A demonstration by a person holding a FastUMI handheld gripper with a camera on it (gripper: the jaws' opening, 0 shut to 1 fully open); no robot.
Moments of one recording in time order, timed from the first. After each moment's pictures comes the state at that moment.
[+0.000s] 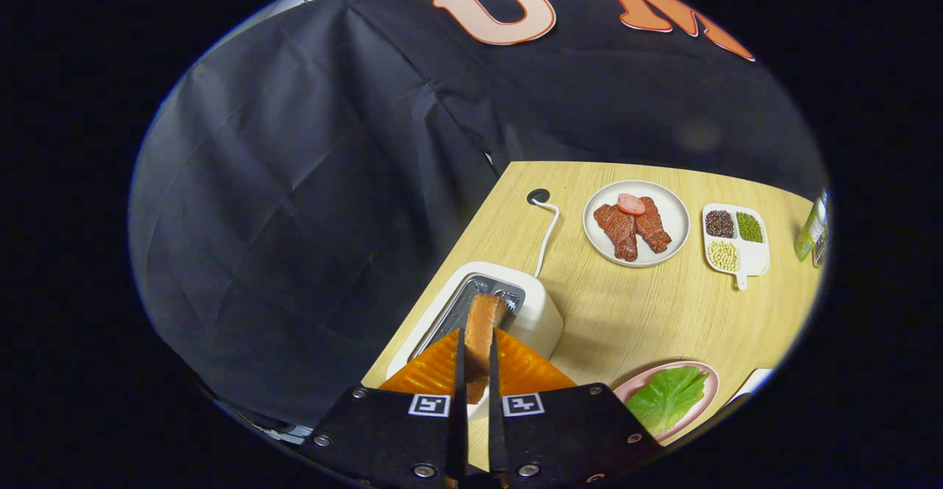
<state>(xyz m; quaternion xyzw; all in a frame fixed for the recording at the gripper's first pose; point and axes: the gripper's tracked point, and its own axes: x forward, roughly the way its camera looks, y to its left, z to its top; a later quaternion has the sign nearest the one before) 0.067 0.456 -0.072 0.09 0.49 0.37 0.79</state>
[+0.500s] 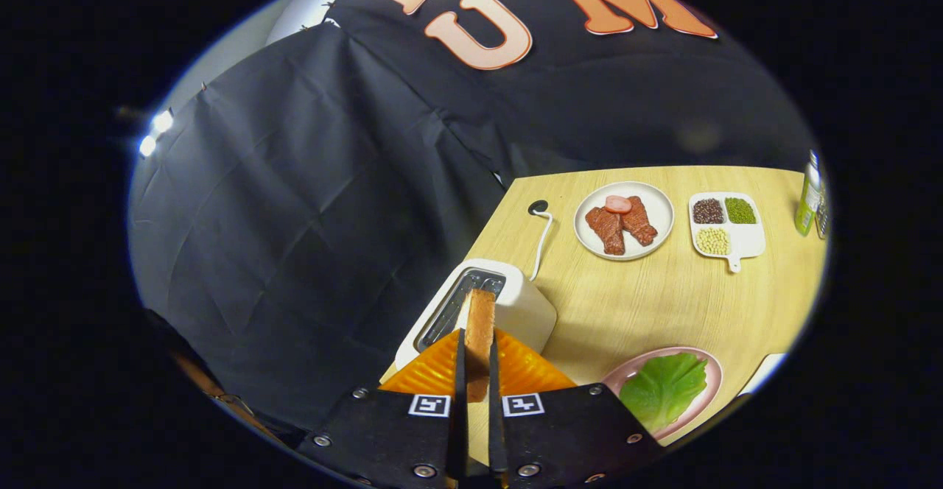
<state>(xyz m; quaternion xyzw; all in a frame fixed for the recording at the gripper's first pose) 0.058 0.391 -0.062 0.16 0.46 0.37 0.79</state>
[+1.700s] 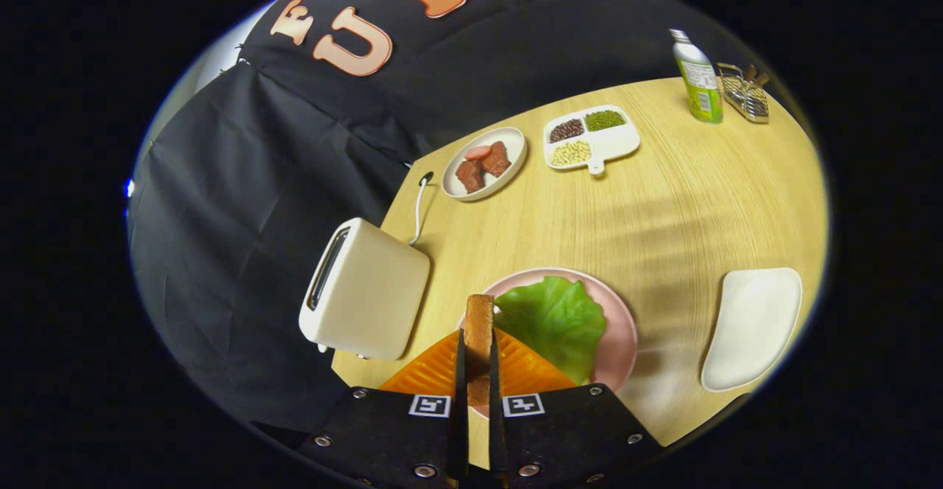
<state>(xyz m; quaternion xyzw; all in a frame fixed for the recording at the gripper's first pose) 0.024 0.229 -0.198 0.20 0.54 0.25 0.78</state>
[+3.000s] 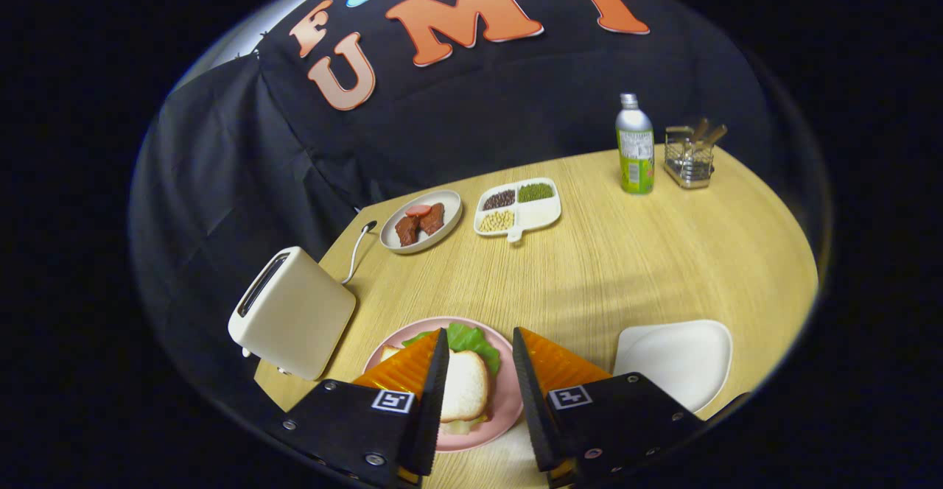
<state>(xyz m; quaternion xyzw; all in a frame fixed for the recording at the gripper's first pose) 0.076 0.157 -0.176 0.10 0.37 0.16 0.91</state>
